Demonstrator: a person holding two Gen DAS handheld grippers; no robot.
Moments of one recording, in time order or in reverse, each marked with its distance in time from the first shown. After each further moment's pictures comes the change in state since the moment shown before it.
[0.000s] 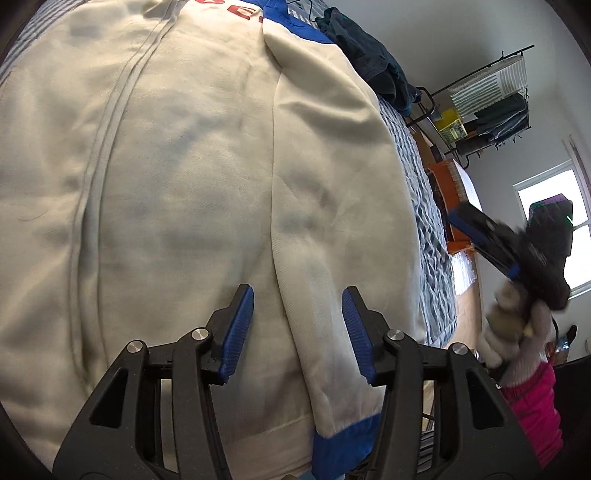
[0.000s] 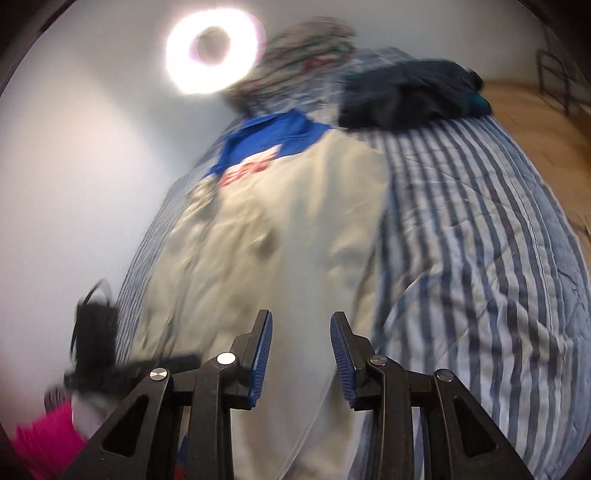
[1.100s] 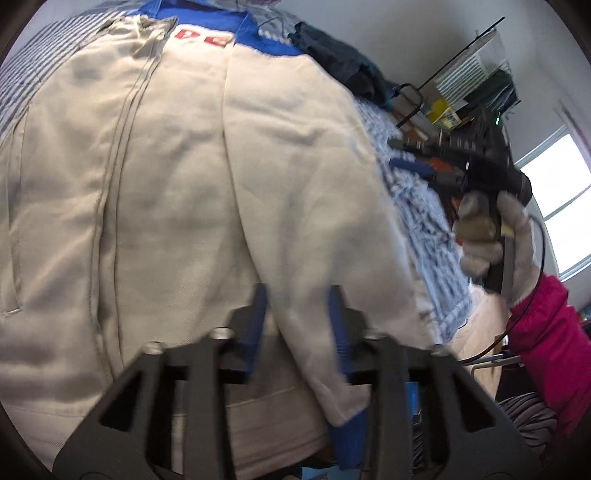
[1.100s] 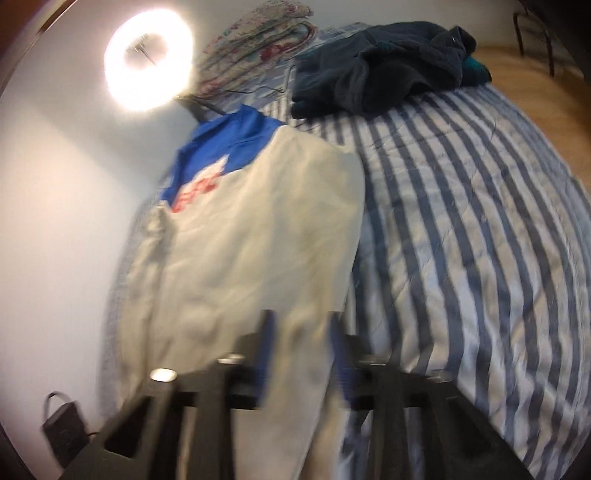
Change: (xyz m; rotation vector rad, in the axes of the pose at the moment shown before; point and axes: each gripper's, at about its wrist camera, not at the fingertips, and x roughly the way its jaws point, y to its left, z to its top) left arm -0.024 -0.024 -0.034 0.144 -0.089 0.060; right arm 0.044 -0.035 0.035 0.109 0.084 0.066
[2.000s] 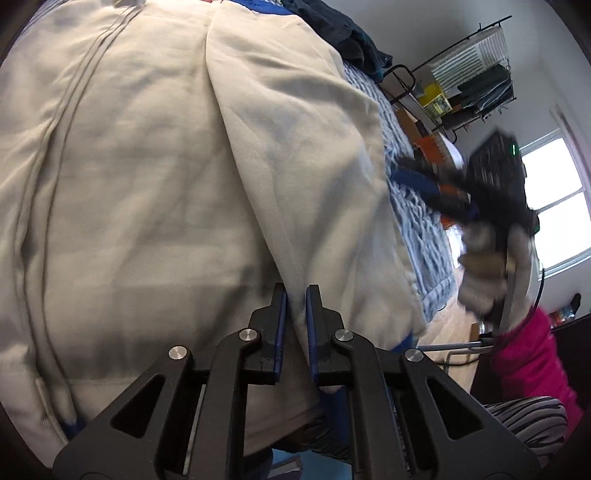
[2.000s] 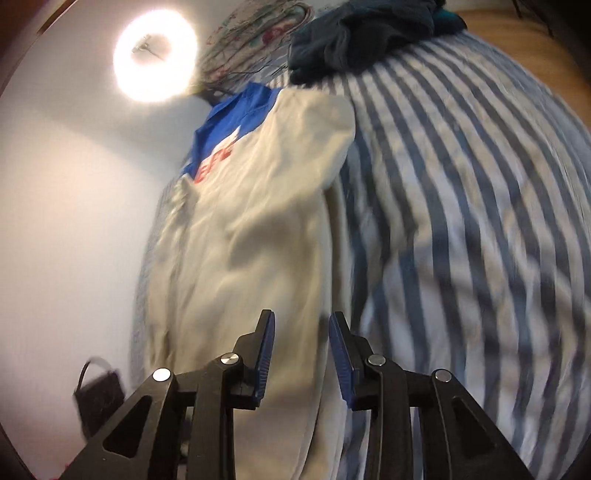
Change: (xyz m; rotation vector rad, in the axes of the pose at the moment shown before) left arm 0.025 -0.010 -0.023 -0.054 0.118 -0.089; right arm -0.024 -0.028 -0.064 0.046 0.074 0.133
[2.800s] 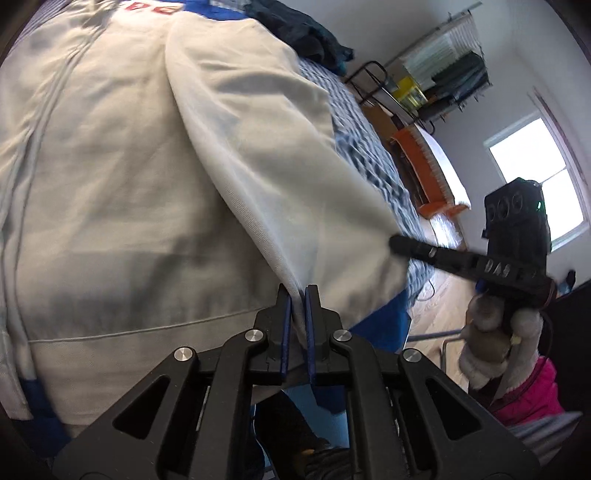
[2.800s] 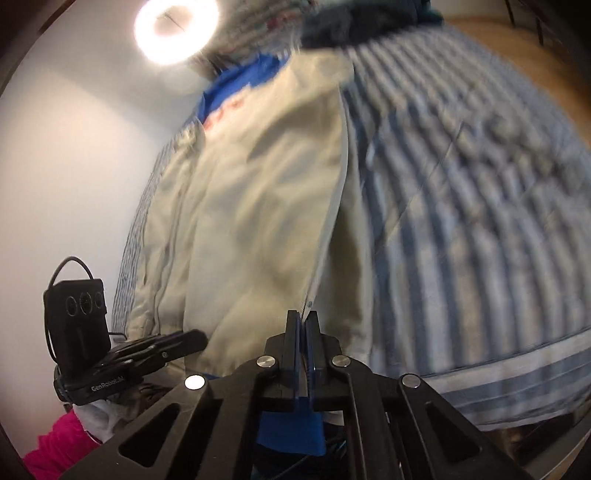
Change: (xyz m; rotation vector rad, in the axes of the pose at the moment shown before) left arm 0.002 -0.041 -0.024 0.104 -0.008 -0.042; right arm -0.030 0.046 -0.098 -0.030 -0.040 -0.131
